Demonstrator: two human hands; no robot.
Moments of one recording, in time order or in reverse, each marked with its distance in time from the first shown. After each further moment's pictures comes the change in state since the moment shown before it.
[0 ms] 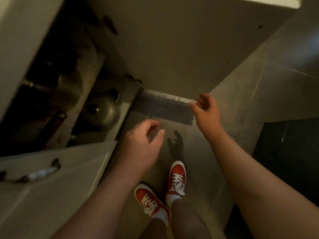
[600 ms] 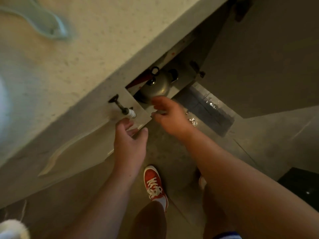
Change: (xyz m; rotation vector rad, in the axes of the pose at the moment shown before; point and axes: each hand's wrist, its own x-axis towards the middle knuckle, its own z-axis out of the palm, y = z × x) left_hand -0.096 -0.171 -0.081 -0.588 0.593 -0.464; right_hand -0.157 -0.034 0.237 -0.401 -0.850 -0.299
